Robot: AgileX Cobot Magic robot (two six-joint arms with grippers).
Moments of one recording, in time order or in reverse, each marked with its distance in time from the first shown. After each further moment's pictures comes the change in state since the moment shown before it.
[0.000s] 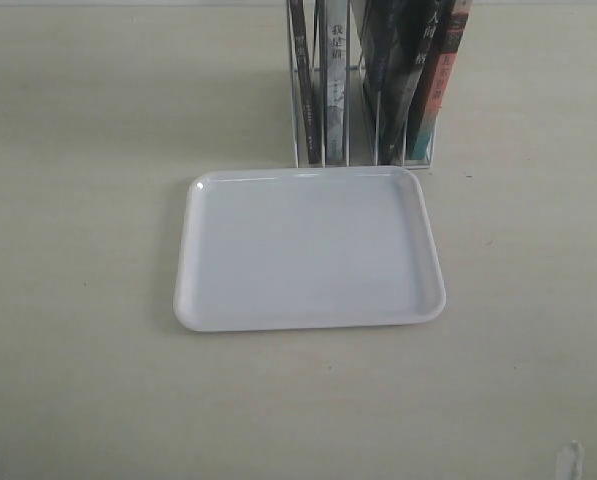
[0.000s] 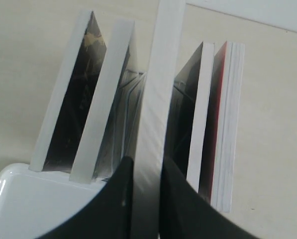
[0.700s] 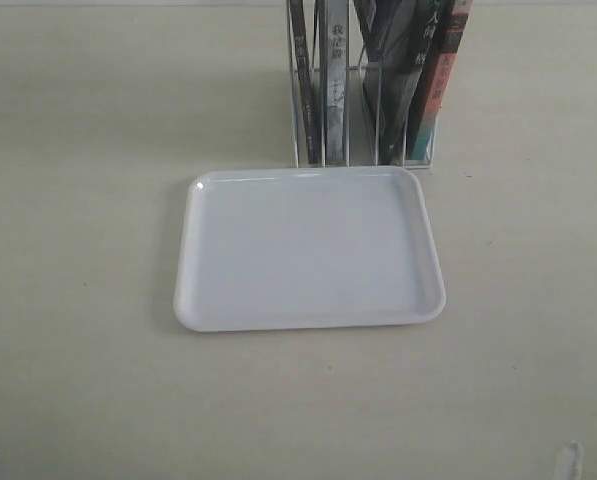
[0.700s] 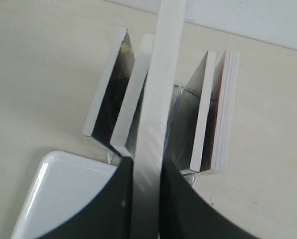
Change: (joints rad) left arm 0.000 0.000 0.000 0.000 0.000 0.000; right arm 0.041 -0.169 0.000 0.045 0.064 -0.017
